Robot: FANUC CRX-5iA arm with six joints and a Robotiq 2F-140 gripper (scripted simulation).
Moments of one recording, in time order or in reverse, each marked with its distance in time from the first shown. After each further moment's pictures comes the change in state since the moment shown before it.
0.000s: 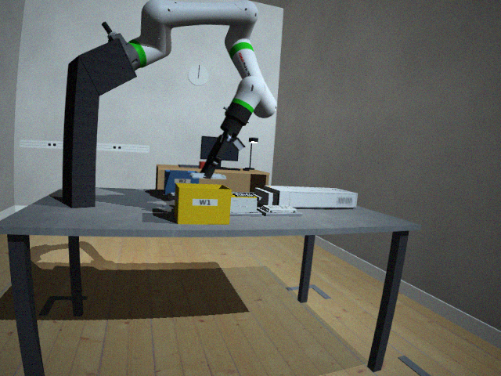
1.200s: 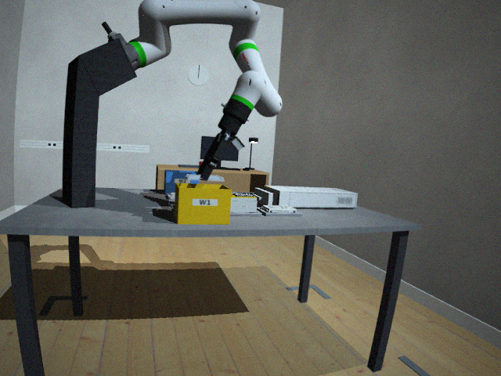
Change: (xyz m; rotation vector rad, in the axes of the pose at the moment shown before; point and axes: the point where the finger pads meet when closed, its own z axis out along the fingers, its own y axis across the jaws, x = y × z) arm -0.025 0.080 0.012 0.000 0.000 0.000
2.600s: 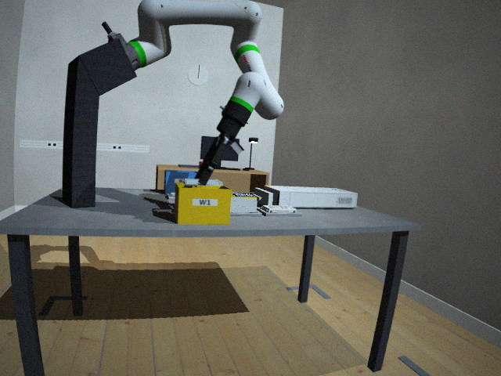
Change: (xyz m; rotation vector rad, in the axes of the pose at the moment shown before) arm -0.004 0.031 0.016 0.000 0.000 0.000
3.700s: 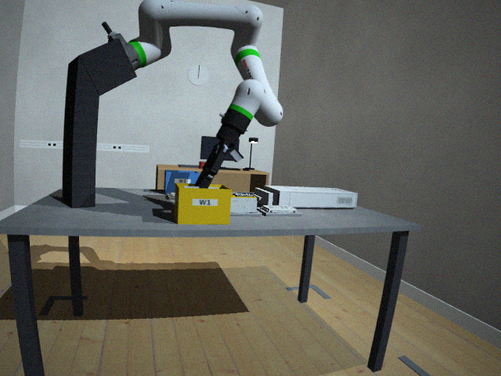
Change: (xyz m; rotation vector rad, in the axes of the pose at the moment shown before) arm 0.011 0.000 0.024 0.000 0.000 0.000
